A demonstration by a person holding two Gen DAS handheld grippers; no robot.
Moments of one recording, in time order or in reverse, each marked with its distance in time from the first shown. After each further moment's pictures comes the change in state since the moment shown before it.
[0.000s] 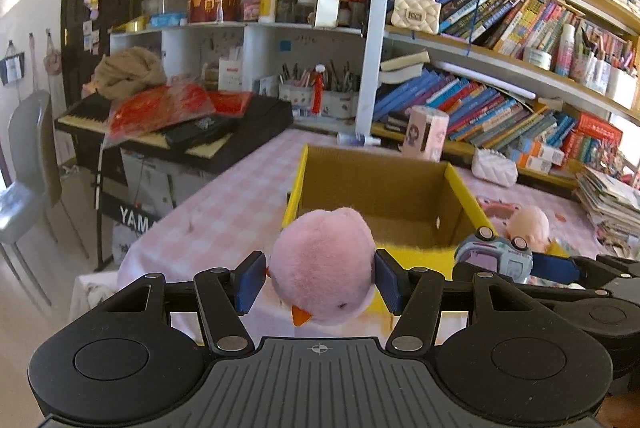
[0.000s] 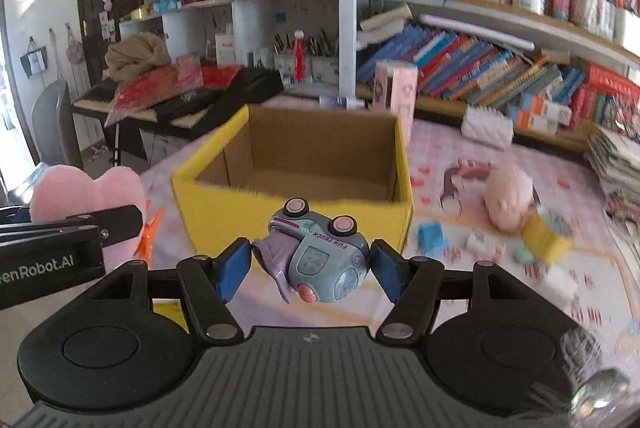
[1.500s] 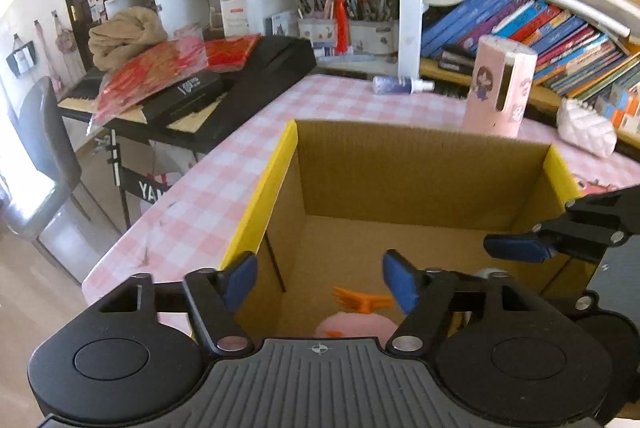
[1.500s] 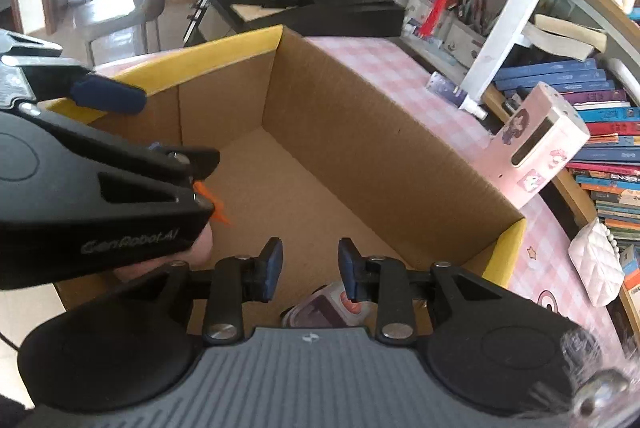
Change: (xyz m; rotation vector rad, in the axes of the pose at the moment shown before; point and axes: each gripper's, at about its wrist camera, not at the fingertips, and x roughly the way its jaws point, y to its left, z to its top) left arm 0.192 -0.048 0.049 0.044 0.213 0.182; right arm 0.224 -0.027 0.067 -0.521 0.256 0.241
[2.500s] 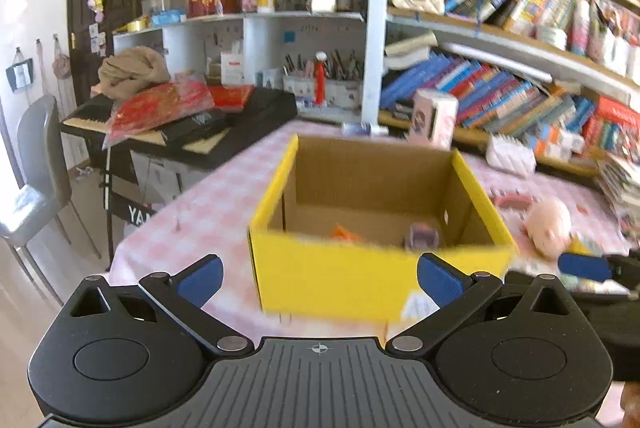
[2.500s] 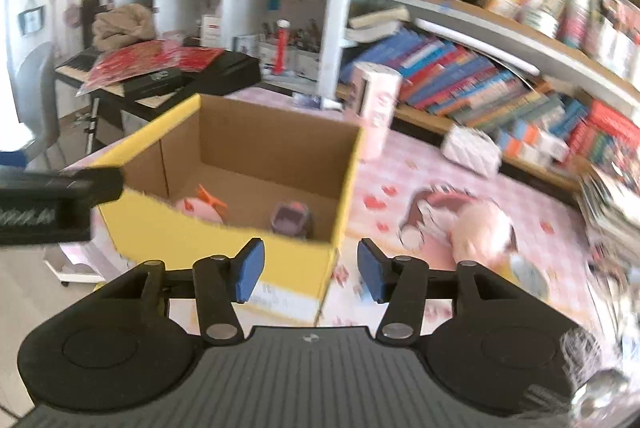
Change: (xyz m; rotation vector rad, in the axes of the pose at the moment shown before) left arm -0.141 0.031 -0.096 -0.018 -0.174 -0.119; right arm -0.160 0.064 -0.104 0.448 -0.163 -0.315
